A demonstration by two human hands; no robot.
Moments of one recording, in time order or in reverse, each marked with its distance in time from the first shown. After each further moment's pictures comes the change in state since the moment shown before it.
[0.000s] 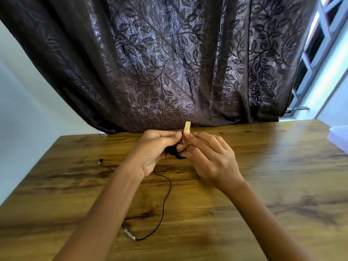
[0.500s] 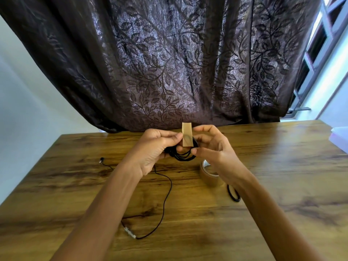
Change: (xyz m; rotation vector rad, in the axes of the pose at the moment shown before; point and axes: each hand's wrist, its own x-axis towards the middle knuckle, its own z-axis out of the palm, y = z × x) left_hand -0.003 0.001 -0.004 0.077 -0.003 -0.004; right_hand 0.012 0.006 -0.010 1.515 -0.274 1.211
